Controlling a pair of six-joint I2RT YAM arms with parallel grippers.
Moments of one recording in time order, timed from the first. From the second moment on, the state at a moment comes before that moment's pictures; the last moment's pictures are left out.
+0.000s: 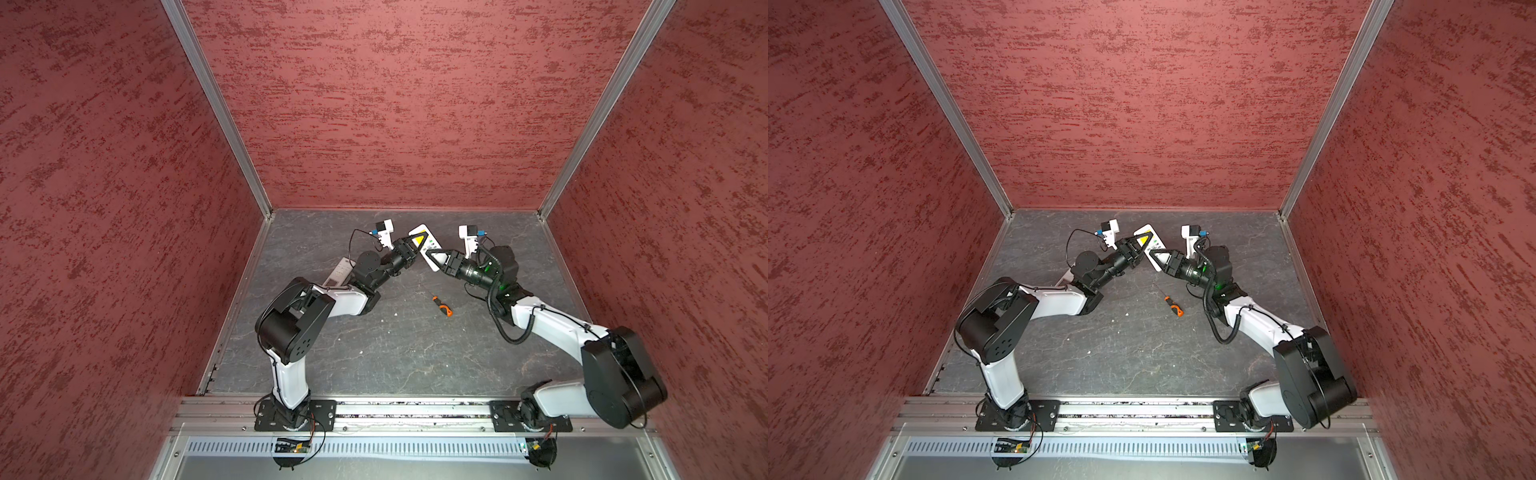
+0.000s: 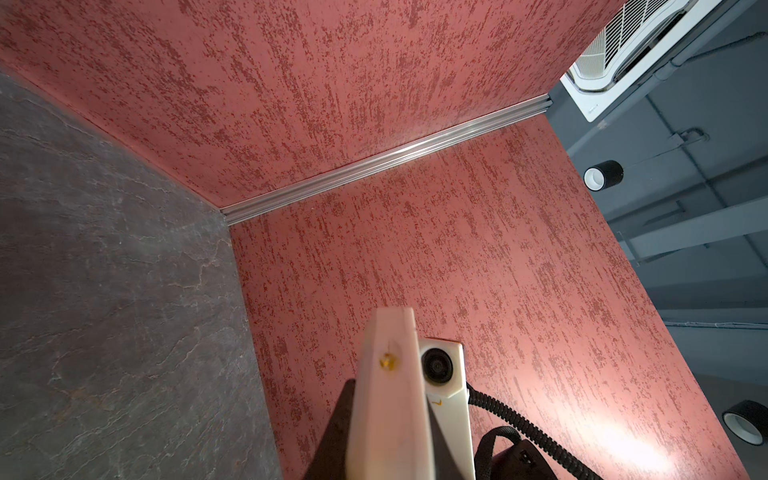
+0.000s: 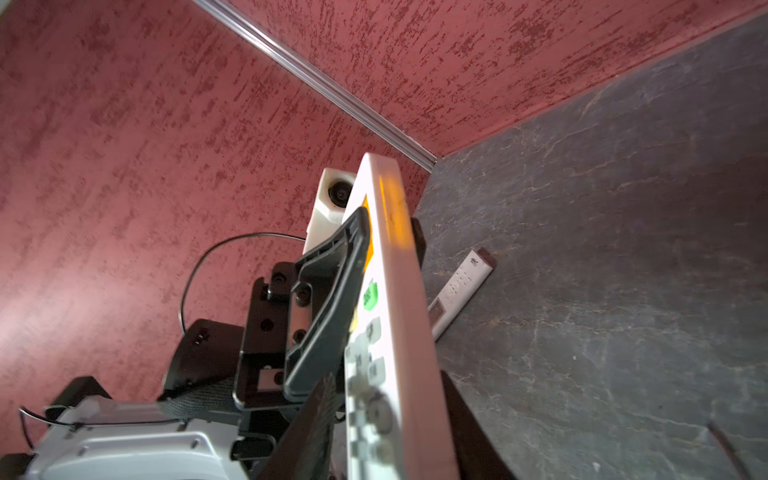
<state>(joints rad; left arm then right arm) -0.62 1.85 0.92 1.22 0.28 -1.38 0.41 1.40 0.73 0.62 -0.61 0.97</state>
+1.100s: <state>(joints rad) -0.55 1.46 1.21 -0.15 0.26 -1.16 0.63 1.35 0.91 -0.09 -0.11 0.13</state>
